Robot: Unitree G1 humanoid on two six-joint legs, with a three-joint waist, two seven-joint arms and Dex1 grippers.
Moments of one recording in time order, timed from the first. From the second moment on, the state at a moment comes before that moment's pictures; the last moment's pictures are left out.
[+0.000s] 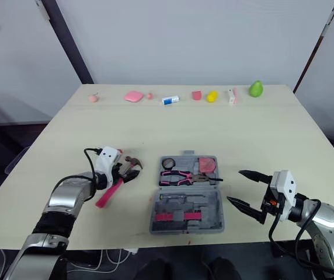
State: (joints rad) left arm -0.49 0.52 0.03 0.43 -0.14 0.53 -0.58; right arm 0.07 -0.62 -0.13 -0.23 0.52 0.07 1.06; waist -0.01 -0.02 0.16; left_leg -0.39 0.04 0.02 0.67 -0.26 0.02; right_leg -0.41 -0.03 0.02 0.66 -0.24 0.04
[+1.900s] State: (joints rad) left arm -0.65 0.62 -0.45 -0.17 -0.19 0.75 -1.09; right arm 0.09 -0.64 -0.16 -0.29 0.56 0.15 1.10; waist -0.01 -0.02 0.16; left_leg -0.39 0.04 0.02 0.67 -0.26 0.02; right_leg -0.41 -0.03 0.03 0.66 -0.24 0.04
